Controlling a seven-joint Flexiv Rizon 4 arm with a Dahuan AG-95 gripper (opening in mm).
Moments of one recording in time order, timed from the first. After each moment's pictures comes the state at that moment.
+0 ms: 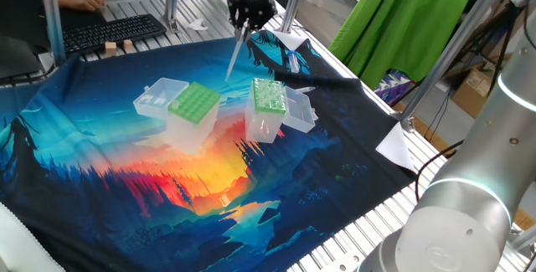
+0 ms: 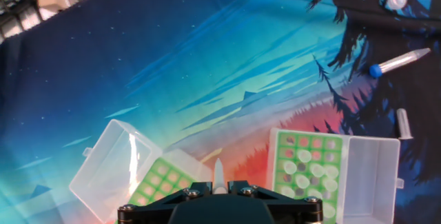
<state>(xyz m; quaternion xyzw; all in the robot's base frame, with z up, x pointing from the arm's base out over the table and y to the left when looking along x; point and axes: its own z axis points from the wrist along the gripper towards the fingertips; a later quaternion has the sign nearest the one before) 0.610 -0.023 0.282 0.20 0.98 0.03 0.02</state>
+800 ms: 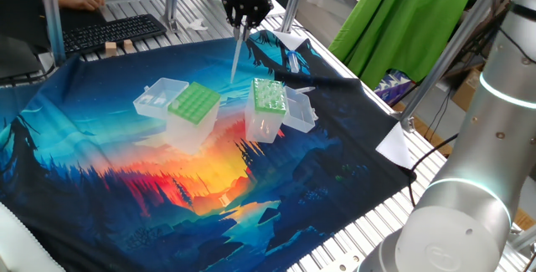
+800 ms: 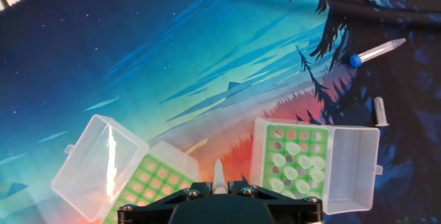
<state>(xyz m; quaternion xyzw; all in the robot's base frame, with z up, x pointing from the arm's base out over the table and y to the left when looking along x) 0.613 -0.023 0.283 0.20 0.98 -0.02 -0.03</state>
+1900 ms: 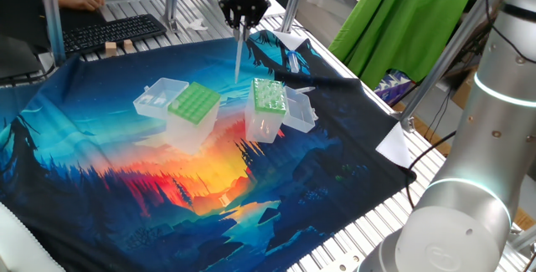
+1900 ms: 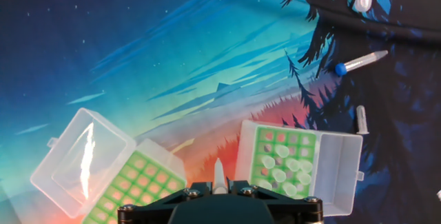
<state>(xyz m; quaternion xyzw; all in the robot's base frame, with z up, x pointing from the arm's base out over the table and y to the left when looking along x) 0.613 -0.024 0.284 0.16 0.99 -0.05 -0.03</state>
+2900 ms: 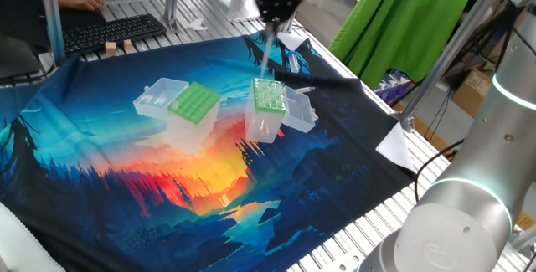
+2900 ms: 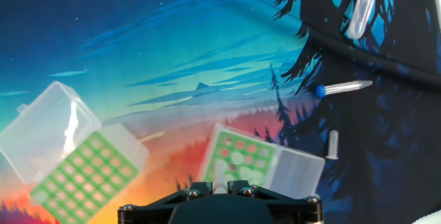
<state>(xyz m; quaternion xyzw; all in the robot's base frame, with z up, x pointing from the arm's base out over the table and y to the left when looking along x) 0.586 -0.110 0.299 0.07 1.00 -0.02 -0.02</state>
